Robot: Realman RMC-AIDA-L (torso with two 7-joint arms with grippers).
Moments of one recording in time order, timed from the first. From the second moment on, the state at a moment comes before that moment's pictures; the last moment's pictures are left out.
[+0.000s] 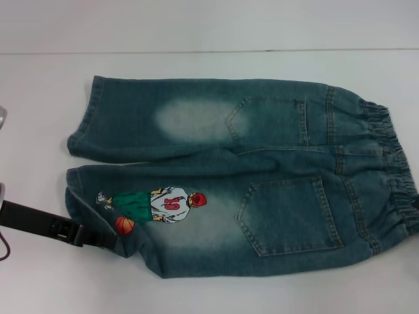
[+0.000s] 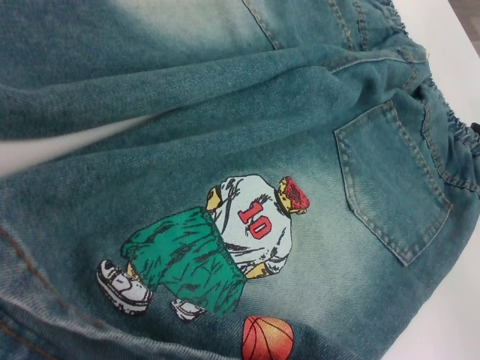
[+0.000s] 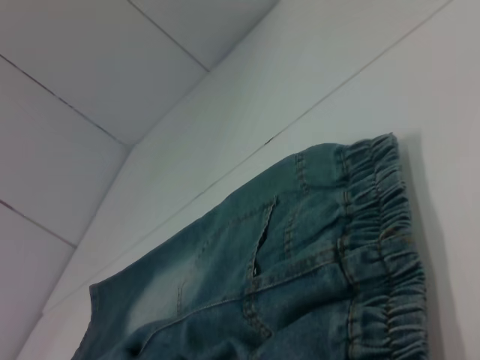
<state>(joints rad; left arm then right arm) -0.59 -2.08 0.62 0.88 2.56 1.79 -2.16 0.22 2.01 -0.15 -0.45 -2.14 -1.52 1.68</state>
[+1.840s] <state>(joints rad) -0.59 -2.08 0.61 0.86 2.54 1.79 -2.15 0.26 2.00 -0.27 -0.49 -2.14 -1.59 1.69</state>
